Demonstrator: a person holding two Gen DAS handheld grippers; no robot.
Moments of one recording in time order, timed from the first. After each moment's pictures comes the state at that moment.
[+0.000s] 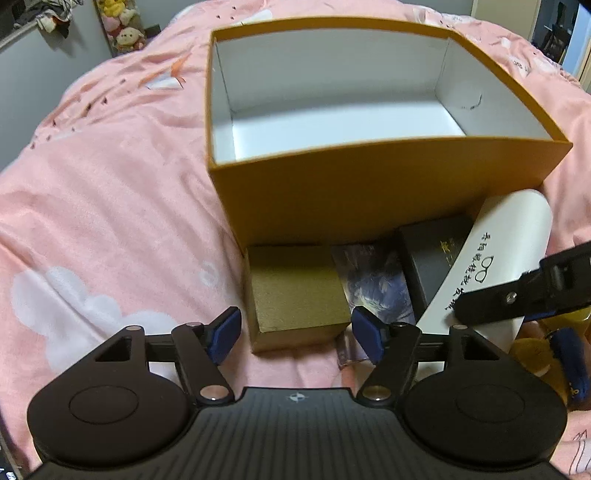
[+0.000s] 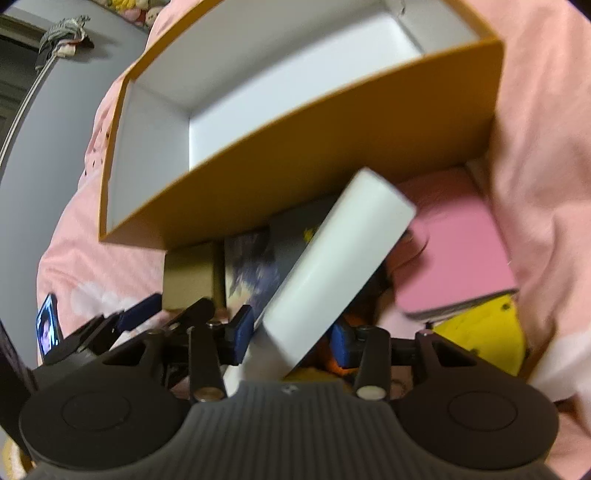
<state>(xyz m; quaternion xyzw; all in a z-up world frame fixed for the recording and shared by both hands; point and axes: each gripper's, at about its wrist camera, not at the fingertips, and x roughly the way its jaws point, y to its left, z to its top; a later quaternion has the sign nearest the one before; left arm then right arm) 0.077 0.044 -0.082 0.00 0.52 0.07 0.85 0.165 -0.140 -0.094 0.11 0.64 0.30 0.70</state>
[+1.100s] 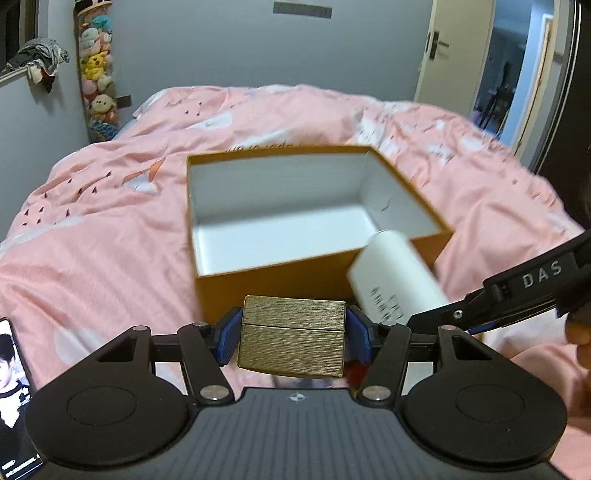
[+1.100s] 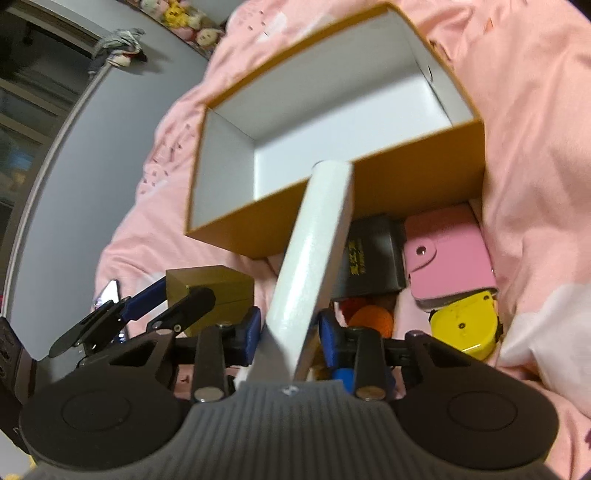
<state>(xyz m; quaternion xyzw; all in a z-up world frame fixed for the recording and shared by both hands) 0.033 0.034 0.012 -0.04 0.39 -0.02 0.92 0.133 -0.172 -0.018 0.13 0.57 0.36 0.73</state>
